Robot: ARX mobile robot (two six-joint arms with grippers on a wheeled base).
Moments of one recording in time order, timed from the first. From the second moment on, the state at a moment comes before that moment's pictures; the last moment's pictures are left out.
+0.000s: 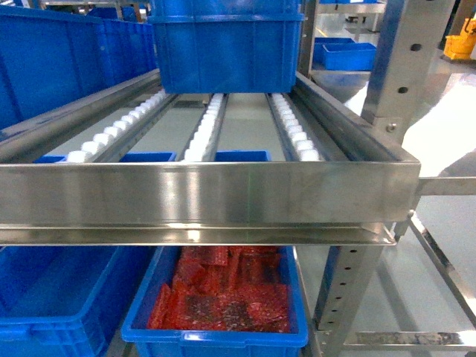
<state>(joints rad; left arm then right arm) -0.37 0.39 0.26 0.11 -0.45 -0.07 0.00 0.00 0.01 -0.01 0.00 0.00</state>
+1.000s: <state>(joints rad) -0.37 0.39 0.26 0.11 -0.46 -0.07 0.00 0.00 0.01 -0.01 0.00 0.00</state>
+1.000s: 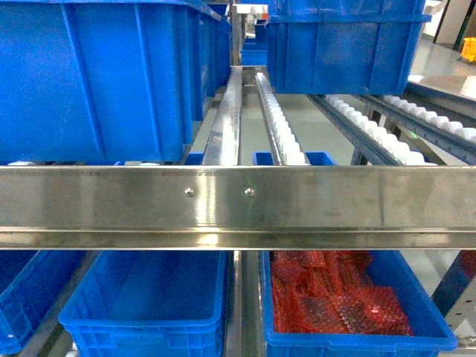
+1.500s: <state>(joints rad) -0.37 0.39 0.26 0.11 -0.45 -0.07 0.00 0.00 0.01 0.00 0.00 0.00</state>
